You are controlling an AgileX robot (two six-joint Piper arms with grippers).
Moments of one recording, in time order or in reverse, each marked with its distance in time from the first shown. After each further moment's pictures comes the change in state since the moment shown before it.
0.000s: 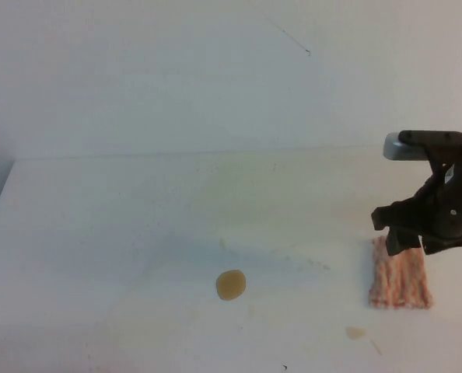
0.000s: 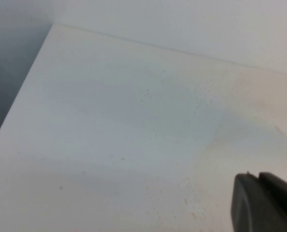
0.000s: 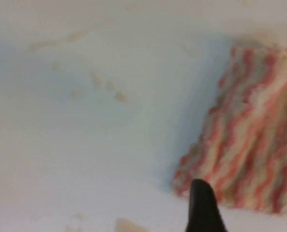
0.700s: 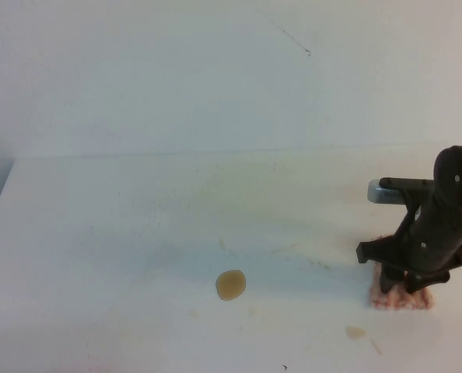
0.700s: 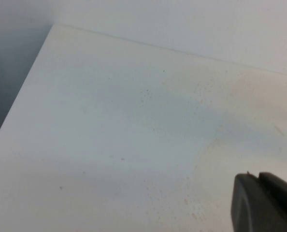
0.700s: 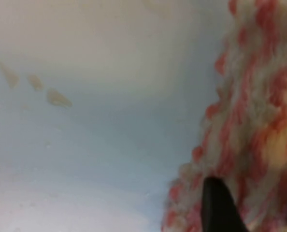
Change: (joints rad) right arm 0.001 0.206 0.000 0.043 -0.024 0.032; left arm 0.000 0.000 0.000 0.000 0.000 0.000
